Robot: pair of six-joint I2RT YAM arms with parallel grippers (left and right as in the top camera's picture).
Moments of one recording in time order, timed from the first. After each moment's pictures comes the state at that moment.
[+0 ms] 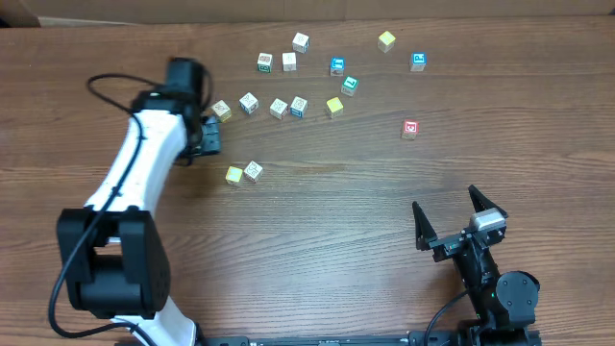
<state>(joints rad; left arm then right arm) -0.04 1.84 1.41 -0.91 -0.12 -0.24 0.06 0.01 0.02 -0.02 -0.22 -0.01</state>
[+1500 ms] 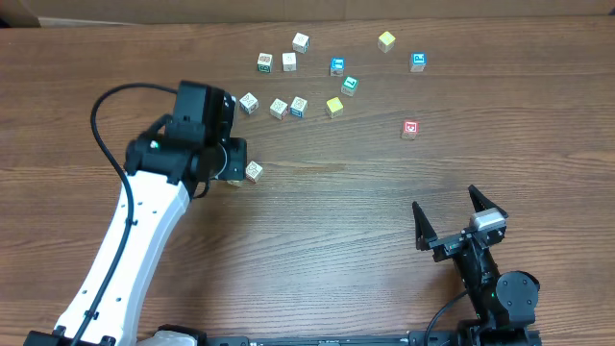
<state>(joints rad) -0.23 1.43 1.25 -0.95 0.01 -0.17 0.06 0.01 0.02 -0.02 -0.22 -0.01</state>
